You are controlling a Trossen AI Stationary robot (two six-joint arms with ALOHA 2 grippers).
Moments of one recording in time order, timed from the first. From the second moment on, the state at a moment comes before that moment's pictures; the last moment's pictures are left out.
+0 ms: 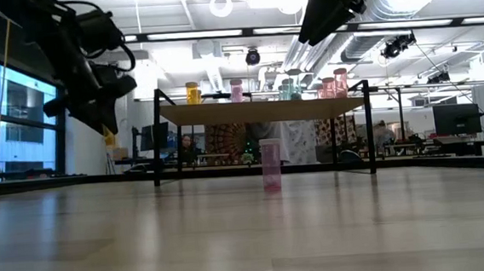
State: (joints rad) left arm 0.81 1.00 0.62 -0.59 -0.25 -0.52; right arm 0.14 1.43 1.28 -0.84 0.60 0.47
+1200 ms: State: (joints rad) left arm 0.65 0.92 1.03 -0.77 -0.13 -0.34; right arm 0.14 1.43 1.28 -0.83 0.60 0.50
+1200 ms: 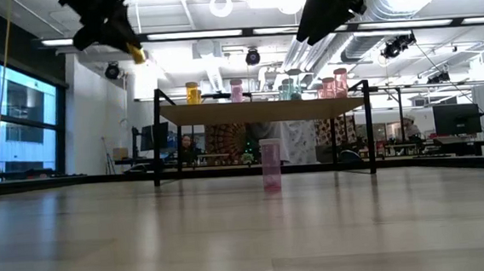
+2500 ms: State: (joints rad) left arm 0.52 1.34 1.22 -0.75 -0.03 0.13; right arm 0.14 1.43 1.28 -0.83 0.59 0.50
